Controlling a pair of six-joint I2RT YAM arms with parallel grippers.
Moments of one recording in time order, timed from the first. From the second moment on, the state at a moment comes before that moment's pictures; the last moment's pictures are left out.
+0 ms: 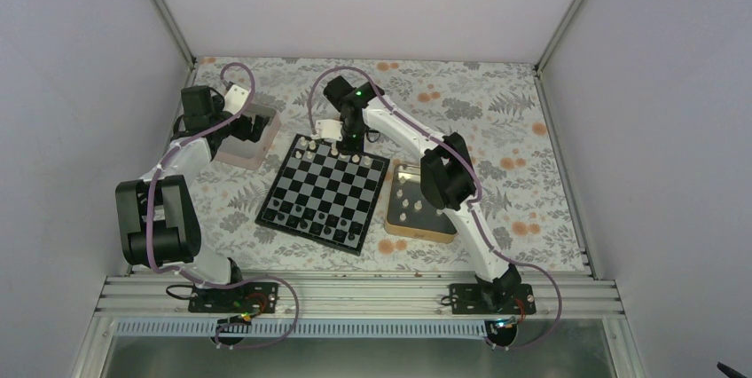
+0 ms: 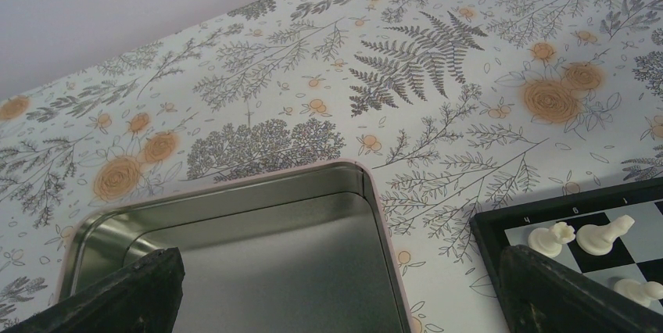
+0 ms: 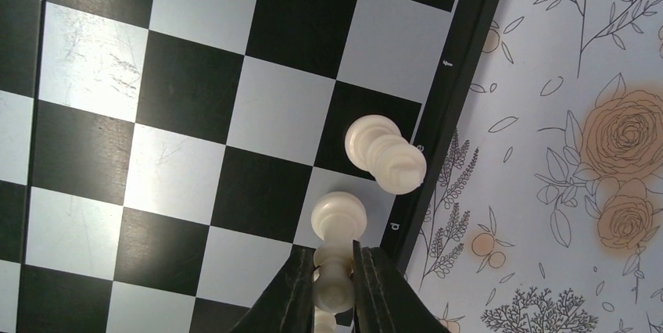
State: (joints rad) left arm 0.16 1.54 0.94 -0.05 0.46 0.41; right arm 0.74 2.42 2.26 -1.18 -0.12 -0.81
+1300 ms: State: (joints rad) left arm 0.16 1.54 0.94 -0.05 0.46 0.41; right arm 0.73 2.42 2.24 -1.18 -0.11 -0.82
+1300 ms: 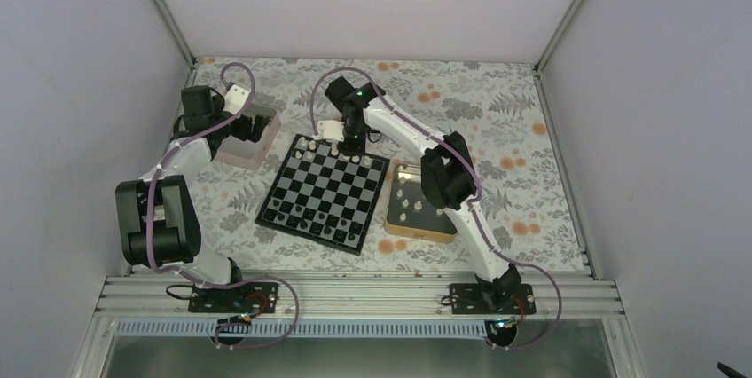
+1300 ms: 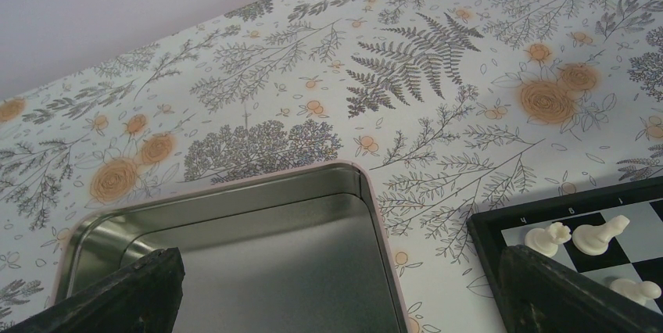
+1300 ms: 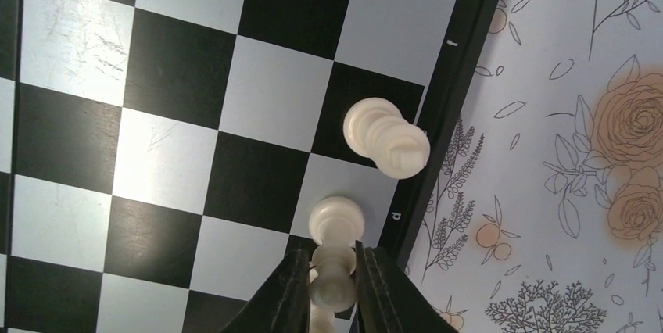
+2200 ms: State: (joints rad) left arm 0.16 1.54 0.94 -0.05 0.46 0.41; right arm 0.73 2.42 2.21 -1.12 -0.11 -0.82
